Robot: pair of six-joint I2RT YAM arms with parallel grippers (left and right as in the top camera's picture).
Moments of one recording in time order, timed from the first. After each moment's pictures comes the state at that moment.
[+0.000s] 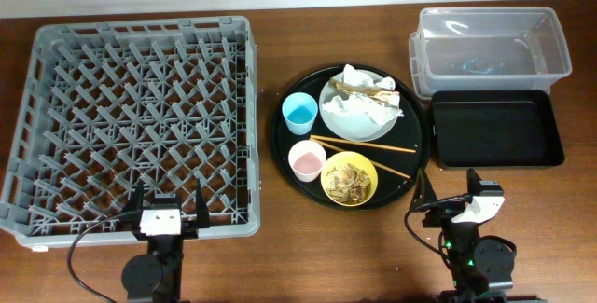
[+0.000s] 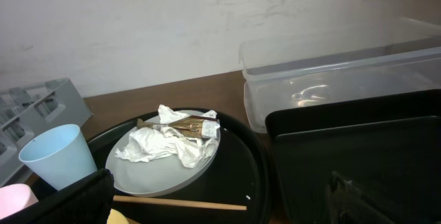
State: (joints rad) left arm 0.03 0.02 0.01 -0.08 -0.01 0.14; right arm 0.03 0.01 0.01 -0.08 0.01 0.20
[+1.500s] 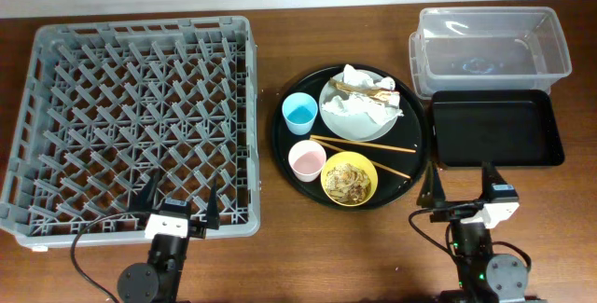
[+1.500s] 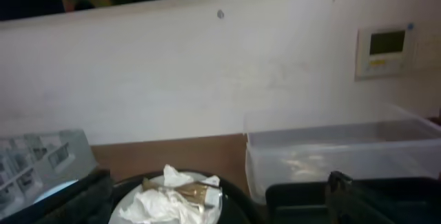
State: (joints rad) left arm 0.03 0.02 0.02 0.07 0.20 0.14; right arm 0.03 0.01 0.06 0.09 0.01 0.12
